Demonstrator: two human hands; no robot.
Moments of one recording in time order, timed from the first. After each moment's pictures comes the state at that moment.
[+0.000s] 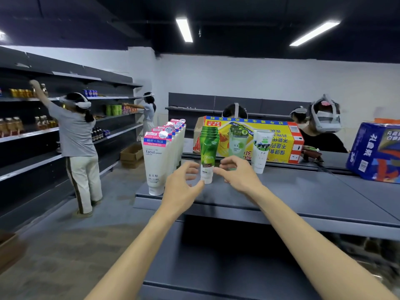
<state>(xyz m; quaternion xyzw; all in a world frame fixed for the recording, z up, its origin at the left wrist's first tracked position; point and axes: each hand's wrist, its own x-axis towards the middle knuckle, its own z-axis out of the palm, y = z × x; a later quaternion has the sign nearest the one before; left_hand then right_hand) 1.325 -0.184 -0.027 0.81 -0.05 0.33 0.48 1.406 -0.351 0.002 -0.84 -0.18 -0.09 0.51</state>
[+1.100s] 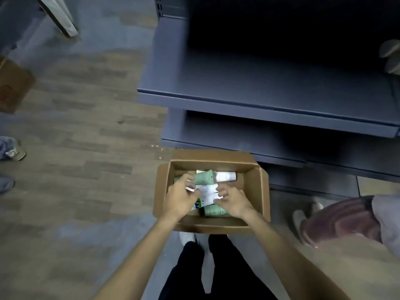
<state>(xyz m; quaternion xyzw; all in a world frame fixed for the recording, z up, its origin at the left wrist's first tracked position) 1.129 -0.222 -0.447 0.83 0.25 -0.15 0.47 1.178 -0.406 -0.481 -0.86 -0.01 0.40 0.33</state>
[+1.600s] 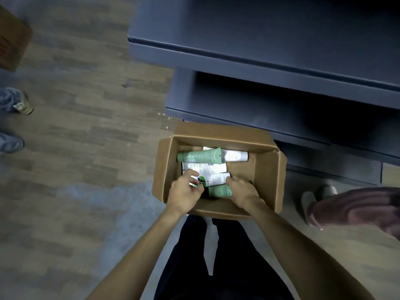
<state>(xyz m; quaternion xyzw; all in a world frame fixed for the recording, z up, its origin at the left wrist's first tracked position) 1.104 -0.235 -0.509 0.82 0.29 -0.21 0.45 1.177 -0.423 -0.585 -0.88 -0.21 0.42 0.00</state>
